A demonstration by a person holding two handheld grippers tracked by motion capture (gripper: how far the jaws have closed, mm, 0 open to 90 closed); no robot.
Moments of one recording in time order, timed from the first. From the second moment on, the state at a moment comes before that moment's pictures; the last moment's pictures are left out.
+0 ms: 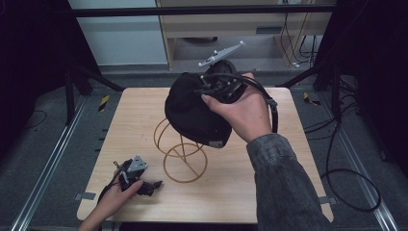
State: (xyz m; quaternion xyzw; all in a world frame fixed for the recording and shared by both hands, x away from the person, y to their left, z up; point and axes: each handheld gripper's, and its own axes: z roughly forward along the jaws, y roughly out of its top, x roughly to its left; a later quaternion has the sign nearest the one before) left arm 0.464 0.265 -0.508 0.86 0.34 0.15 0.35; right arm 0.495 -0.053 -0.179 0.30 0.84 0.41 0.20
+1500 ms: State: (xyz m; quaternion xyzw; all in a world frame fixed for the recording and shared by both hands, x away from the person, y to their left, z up) left arm 0.464 0.264 -0.509 0.86 0.34 0.15 0.35; right arm 0.513 -0.003 -0.214 0.27 0.87 0.39 0.15
